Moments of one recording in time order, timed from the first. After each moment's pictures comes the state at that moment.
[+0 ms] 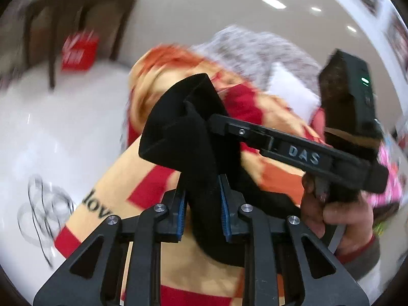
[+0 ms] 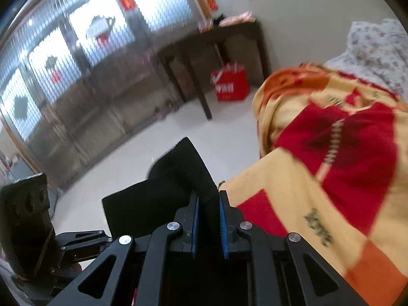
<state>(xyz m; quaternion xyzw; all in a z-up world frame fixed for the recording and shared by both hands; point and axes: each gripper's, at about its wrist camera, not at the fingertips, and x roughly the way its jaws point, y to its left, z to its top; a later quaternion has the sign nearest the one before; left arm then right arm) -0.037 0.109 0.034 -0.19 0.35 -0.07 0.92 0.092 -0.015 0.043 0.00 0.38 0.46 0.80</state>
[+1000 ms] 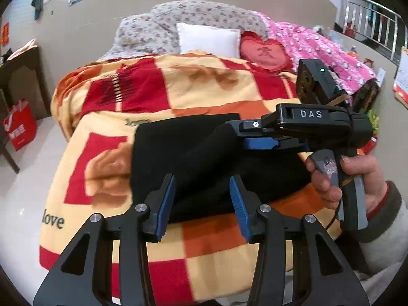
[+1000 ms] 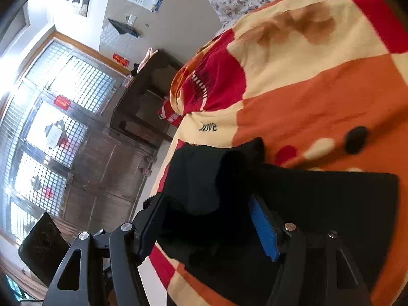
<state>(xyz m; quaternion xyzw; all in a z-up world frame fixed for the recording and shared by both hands) -0.077 -0.002 0.014 0.03 0.37 -0.22 0.90 0.019 -0.207 -0.035 0.28 0.45 0.30 0.79</state>
